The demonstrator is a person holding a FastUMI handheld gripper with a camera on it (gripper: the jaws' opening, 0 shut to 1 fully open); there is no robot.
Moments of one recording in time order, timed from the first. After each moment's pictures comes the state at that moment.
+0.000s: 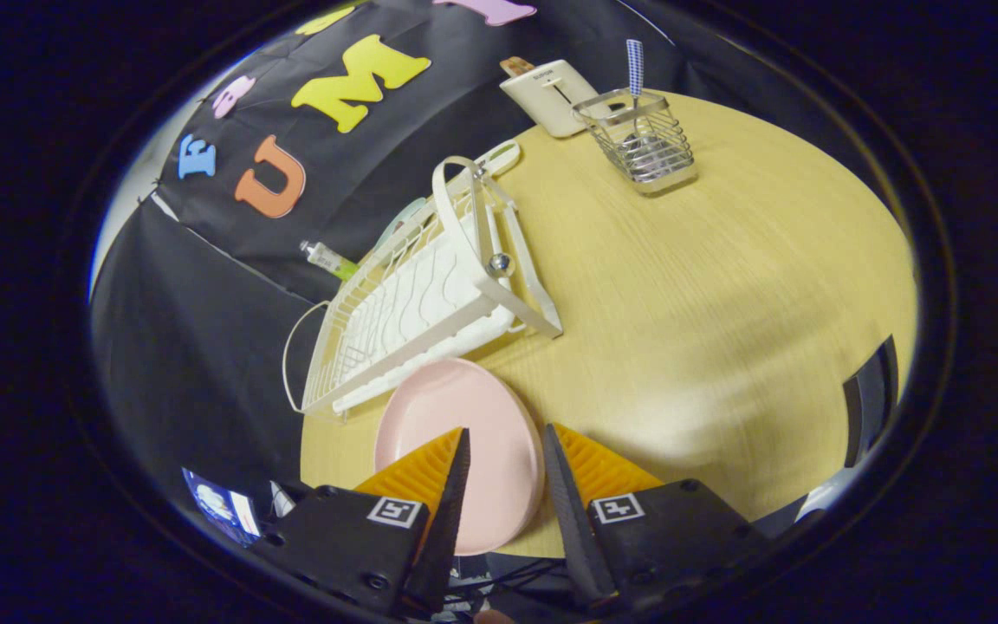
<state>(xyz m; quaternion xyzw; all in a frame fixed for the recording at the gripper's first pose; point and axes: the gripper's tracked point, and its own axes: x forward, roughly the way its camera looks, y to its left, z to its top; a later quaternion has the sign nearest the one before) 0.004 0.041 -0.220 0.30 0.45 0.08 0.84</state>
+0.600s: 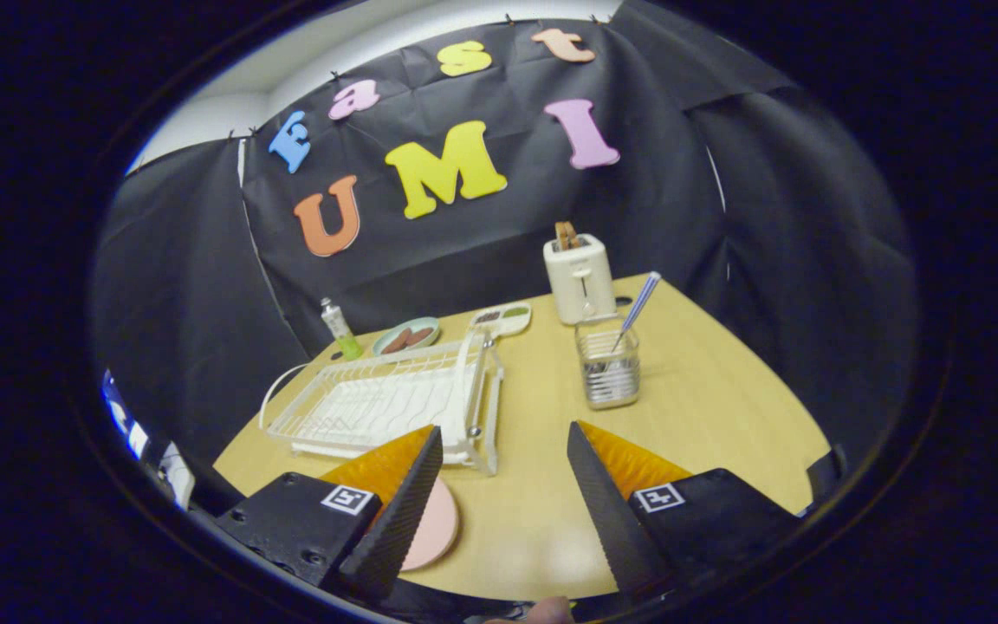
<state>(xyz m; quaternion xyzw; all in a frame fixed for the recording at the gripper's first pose) 0.019 -0.081 -0.100 0.08 0.20 0.00 0.98</state>
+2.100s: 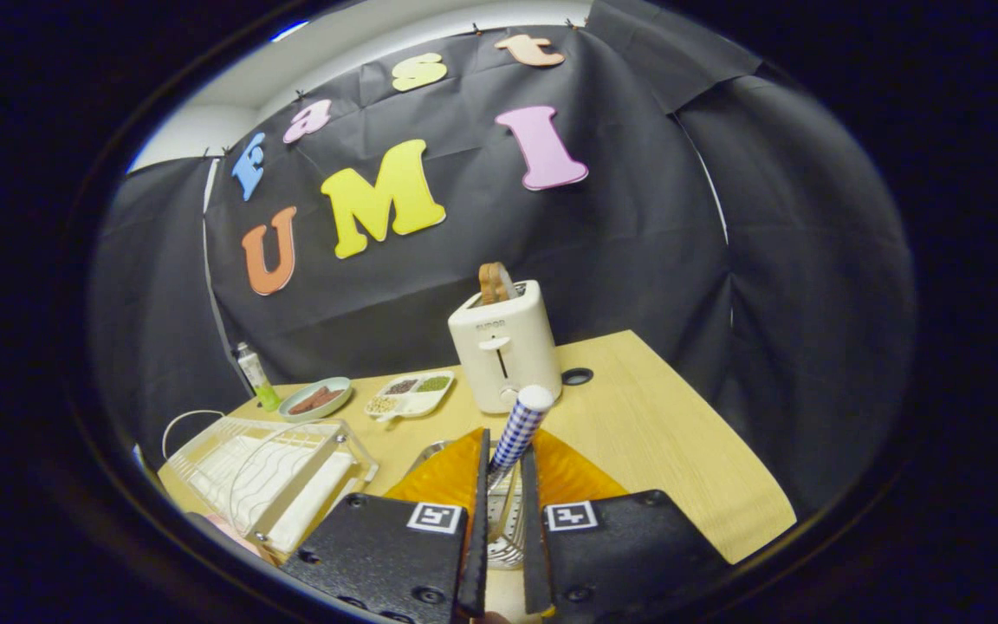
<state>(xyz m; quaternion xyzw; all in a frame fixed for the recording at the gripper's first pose) 0.234 -0.195 -0.140 0.13 0.16 0.03 0.98</state>
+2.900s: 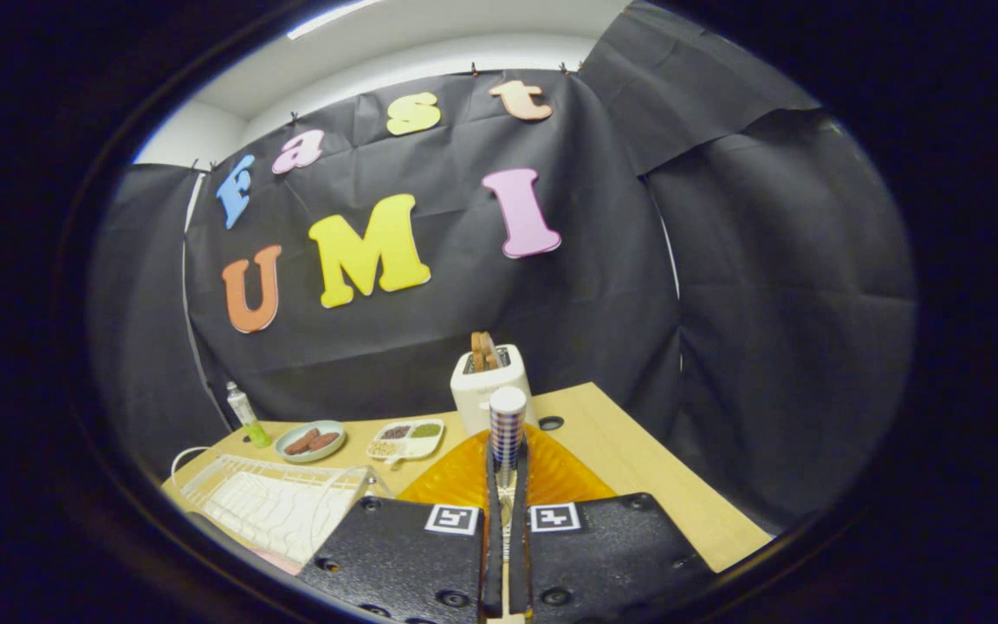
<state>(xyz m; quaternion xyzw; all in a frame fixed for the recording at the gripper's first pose) 0.151 -0.175 -0.041 0.11 0.08 -0.07 0.99</state>
